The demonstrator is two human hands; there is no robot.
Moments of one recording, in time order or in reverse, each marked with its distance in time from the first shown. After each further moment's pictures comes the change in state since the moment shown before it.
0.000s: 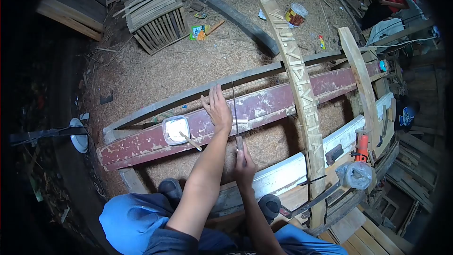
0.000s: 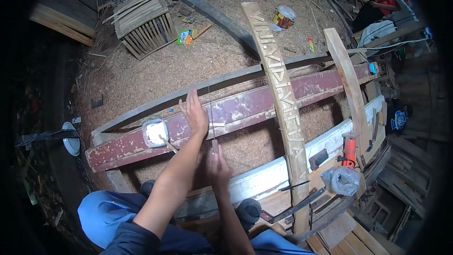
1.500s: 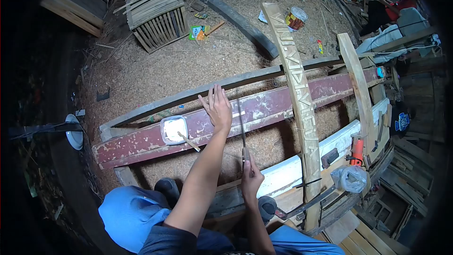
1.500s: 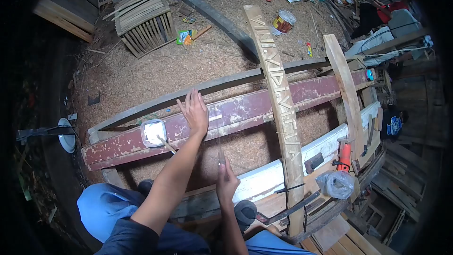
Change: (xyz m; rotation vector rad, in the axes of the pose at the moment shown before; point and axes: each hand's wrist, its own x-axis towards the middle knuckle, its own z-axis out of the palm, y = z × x) left_hand 0.012 0.005 0.008 -0.059 0.173 -0.007; right_hand -0.022 0.018 -0.037 0.075 0.000 0.109
